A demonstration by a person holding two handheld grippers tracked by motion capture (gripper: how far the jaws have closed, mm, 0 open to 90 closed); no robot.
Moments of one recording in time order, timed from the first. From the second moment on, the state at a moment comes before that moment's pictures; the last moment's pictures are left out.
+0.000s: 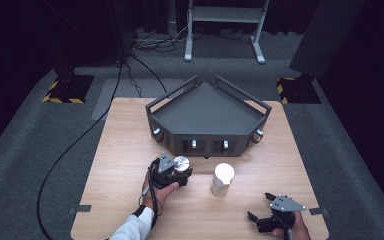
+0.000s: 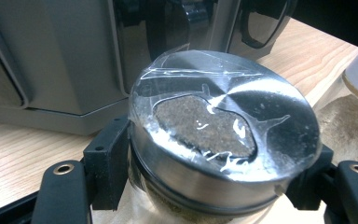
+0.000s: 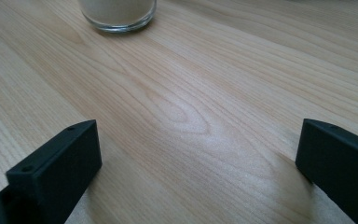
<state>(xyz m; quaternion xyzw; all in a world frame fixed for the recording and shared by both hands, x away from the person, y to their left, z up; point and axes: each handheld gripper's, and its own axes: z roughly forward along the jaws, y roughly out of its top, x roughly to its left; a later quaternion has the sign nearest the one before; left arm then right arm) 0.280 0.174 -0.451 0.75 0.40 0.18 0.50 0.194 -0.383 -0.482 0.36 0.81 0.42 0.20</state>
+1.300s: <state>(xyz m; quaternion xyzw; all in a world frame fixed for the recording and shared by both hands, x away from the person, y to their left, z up) 0.309 0.167 -0.329 0.76 0.39 0.17 0.50 0.193 -0.382 -0.482 0.36 0.81 0.42 0.20</state>
